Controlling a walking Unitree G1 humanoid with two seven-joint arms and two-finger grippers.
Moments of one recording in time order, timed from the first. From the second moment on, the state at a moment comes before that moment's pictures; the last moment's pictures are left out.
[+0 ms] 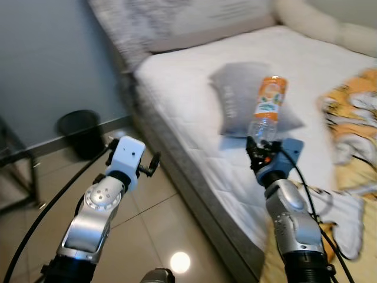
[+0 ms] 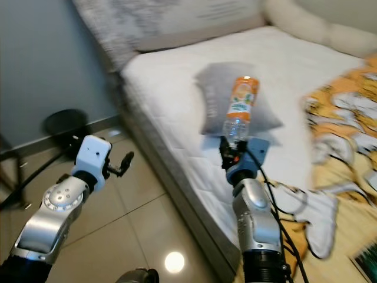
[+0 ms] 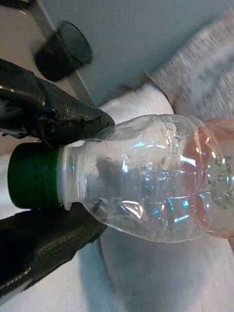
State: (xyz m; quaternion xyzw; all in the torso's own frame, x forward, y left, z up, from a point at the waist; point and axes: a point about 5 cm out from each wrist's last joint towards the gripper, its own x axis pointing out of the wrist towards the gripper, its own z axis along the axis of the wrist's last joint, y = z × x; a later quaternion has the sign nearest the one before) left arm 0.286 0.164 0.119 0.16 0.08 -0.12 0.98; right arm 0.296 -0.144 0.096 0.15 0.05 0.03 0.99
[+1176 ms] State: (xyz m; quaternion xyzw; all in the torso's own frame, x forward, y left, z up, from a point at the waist) left arm 0.301 0.175 0.118 0.10 0.07 -0.09 0.99; right arm 0.313 -0.138 0.092 0.09 0.09 0.03 0.99
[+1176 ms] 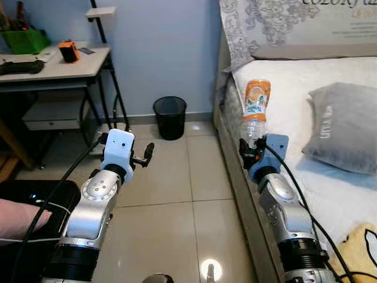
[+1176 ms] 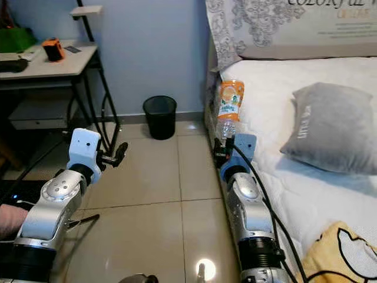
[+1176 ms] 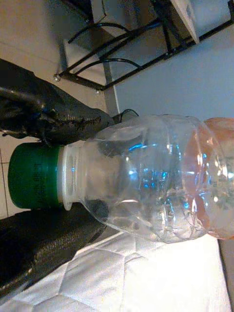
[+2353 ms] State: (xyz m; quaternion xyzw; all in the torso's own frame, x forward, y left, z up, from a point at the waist) left arm 0.306 0.177 0.123 0.11 0.07 -0.11 0.99; right arm 0.312 -0.127 0.086 0.10 0.11 0.03 0.99
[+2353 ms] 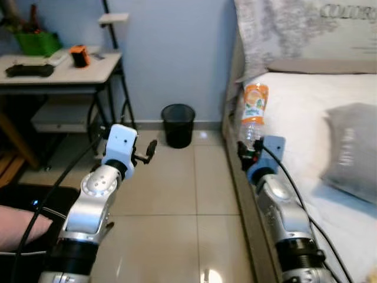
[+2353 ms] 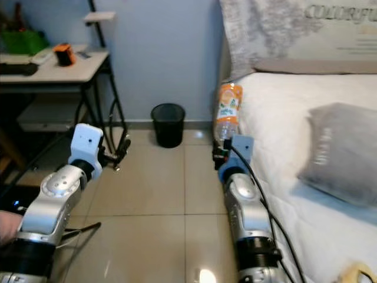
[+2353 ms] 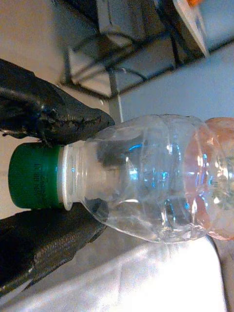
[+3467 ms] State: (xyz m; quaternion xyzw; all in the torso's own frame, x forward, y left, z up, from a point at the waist) left arm 0.305 0.169 0.116 0.10 0.07 -0.12 0.98; right arm 0.311 -0.133 0.080 0.10 0.13 0.02 0.99
